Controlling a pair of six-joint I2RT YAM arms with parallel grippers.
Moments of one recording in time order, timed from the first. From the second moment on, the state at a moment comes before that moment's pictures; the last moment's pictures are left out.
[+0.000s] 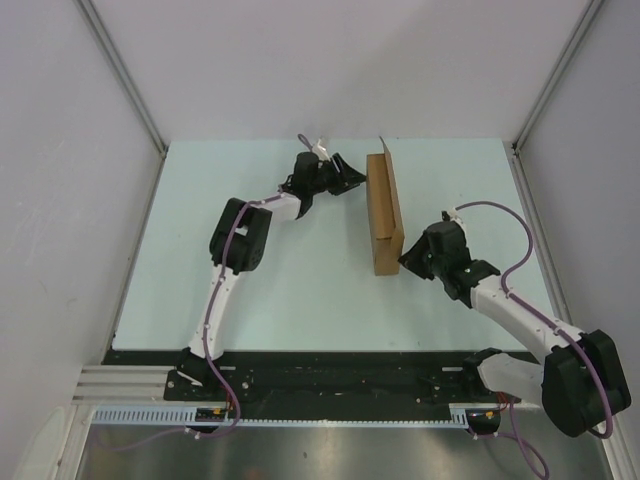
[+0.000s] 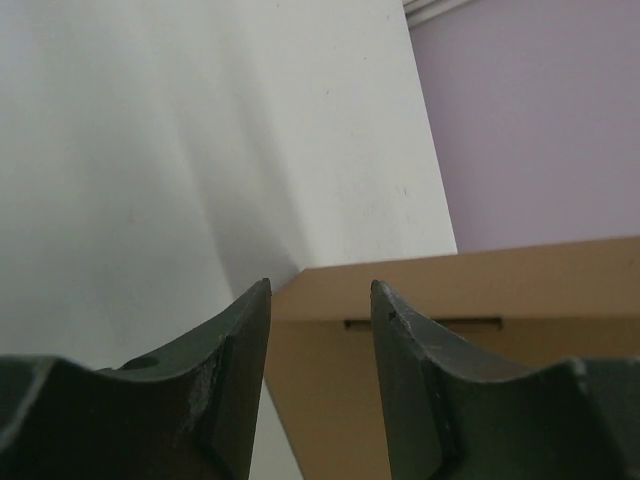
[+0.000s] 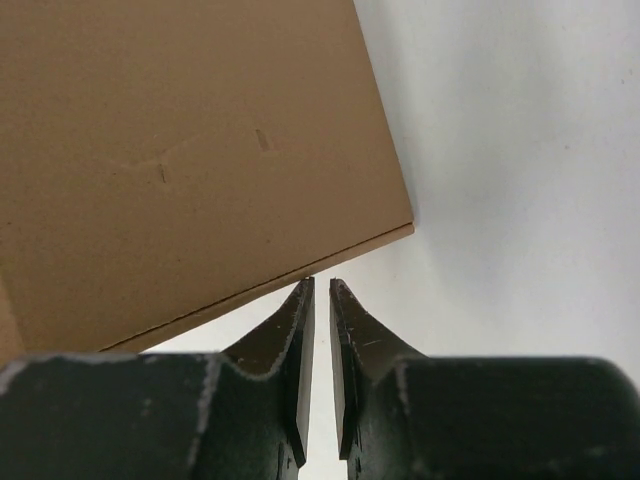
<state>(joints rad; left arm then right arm) -0.43 2.54 1.87 0.43 0.48 -0.93 0.43 1.12 0.64 -0.22 0.06 0.89</state>
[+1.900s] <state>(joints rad) -0.38 2.63 2.16 0.27 0.48 -0.92 0.38 1.07 0.55 -0.20 0.06 0.91</state>
